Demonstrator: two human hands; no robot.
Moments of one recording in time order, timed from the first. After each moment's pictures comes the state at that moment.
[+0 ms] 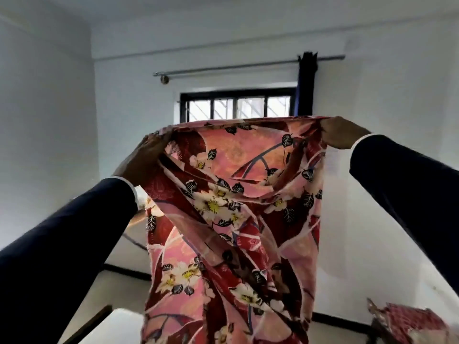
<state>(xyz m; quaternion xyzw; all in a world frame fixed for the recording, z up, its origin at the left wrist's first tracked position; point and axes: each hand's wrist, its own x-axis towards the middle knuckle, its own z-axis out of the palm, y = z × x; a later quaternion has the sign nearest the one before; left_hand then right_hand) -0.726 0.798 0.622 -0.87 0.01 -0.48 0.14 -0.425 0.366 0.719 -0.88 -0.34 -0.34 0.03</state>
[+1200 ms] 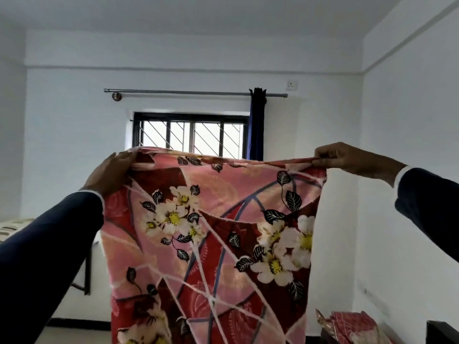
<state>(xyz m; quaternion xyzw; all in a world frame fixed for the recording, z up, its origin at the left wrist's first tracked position) -0.675 0.816 0.649 -0.88 -0.02 -0.46 0.06 -0.509 0.229 0.723 -0.78 -0.54 -0.10 0.31</state>
